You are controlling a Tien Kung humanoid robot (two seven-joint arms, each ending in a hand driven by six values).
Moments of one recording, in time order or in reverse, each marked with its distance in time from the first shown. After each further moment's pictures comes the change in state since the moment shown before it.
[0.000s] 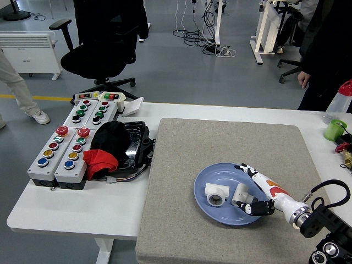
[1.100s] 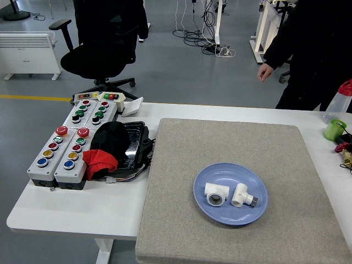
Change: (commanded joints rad) left arm 0.012 -0.006 -0.020 -0.002 0.034 -0.008 0.006; right arm -0.214 -0.017 0.654 0.032 0.936 -0.150 0.140
